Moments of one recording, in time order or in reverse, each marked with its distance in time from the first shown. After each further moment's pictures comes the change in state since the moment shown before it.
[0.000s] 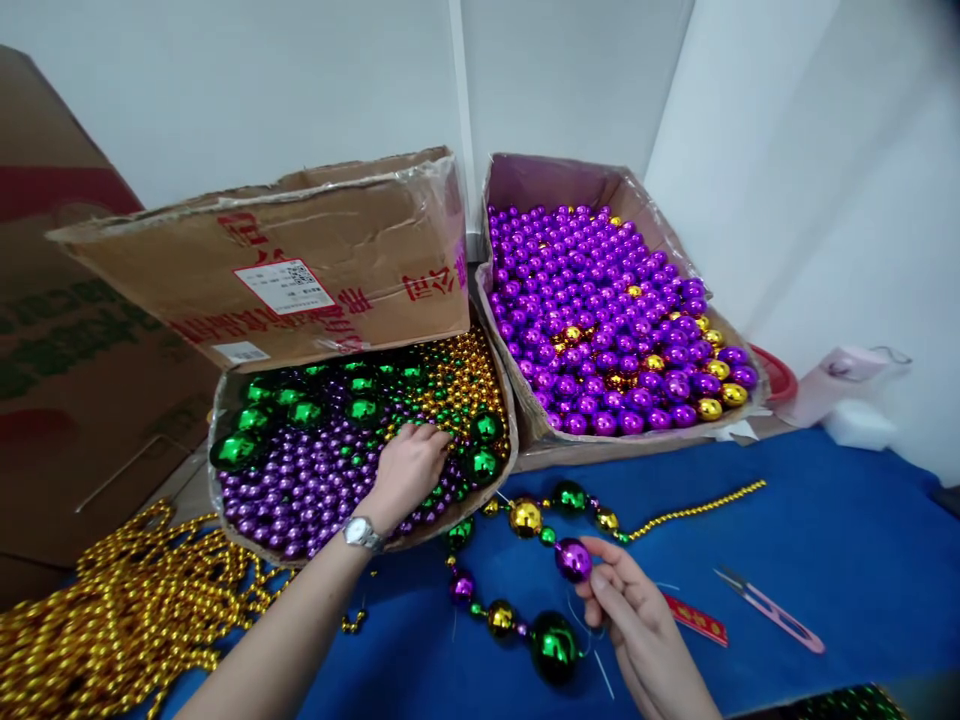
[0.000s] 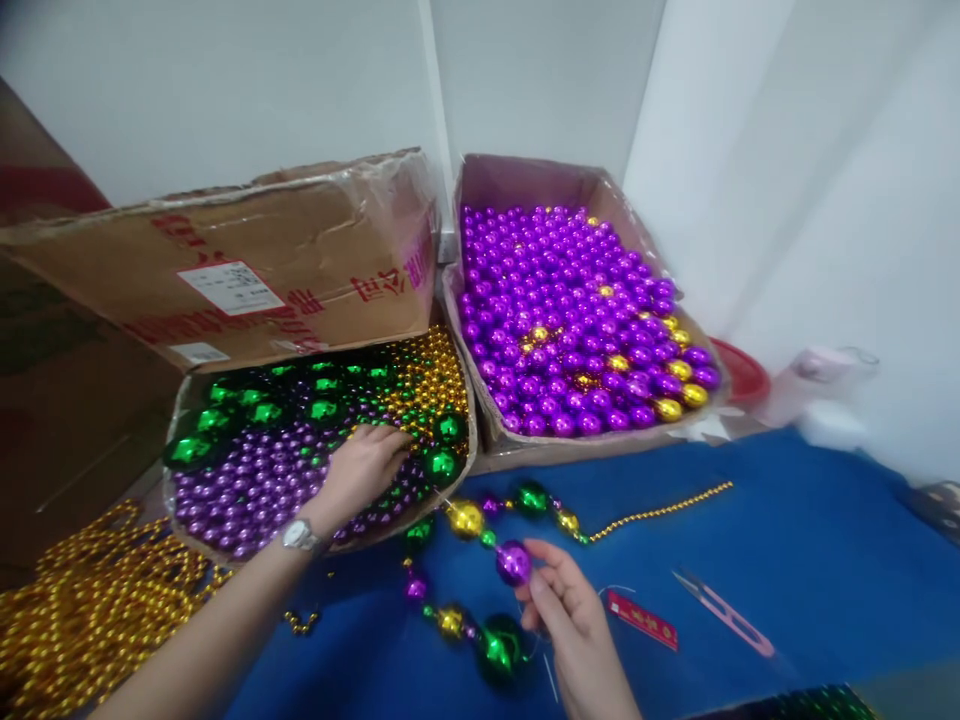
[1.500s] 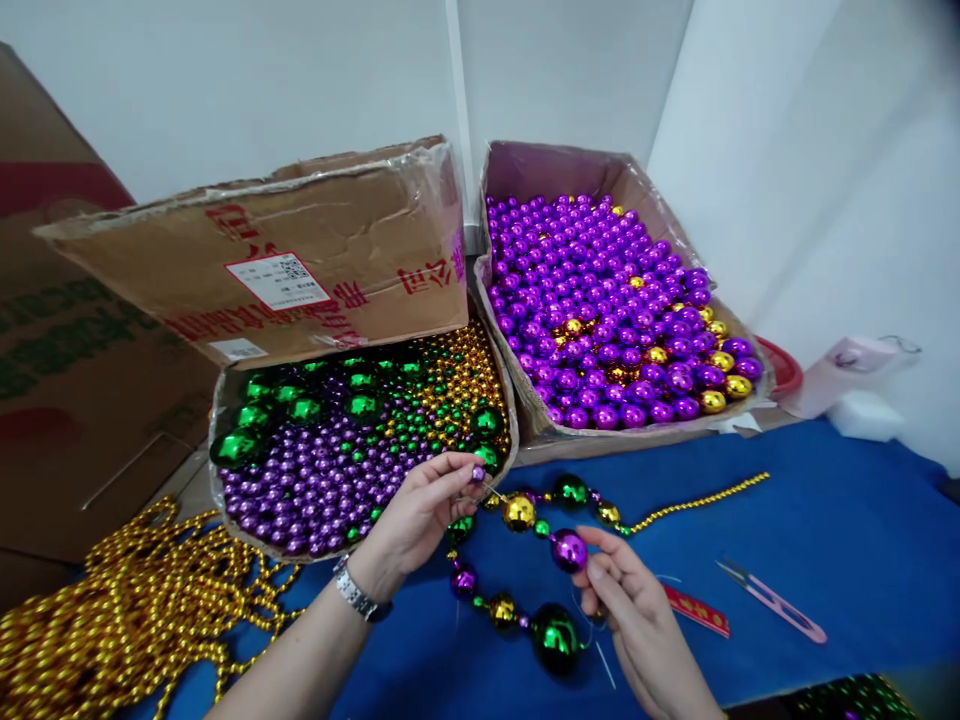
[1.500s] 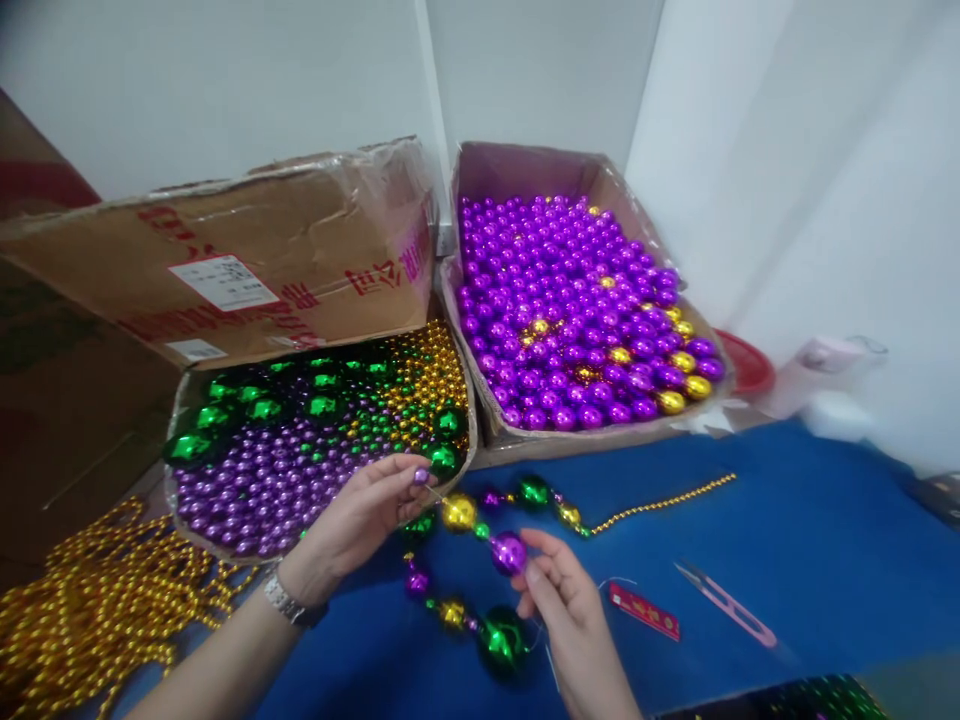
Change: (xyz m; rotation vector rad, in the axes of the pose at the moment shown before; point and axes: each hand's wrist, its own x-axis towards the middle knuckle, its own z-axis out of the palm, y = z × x) left_hand -0.034 0.056 -0.027 -1.937 -0.294 -0.573; right_hand 0.001 -0.005 0.006 -0.041 0.012 -0.033
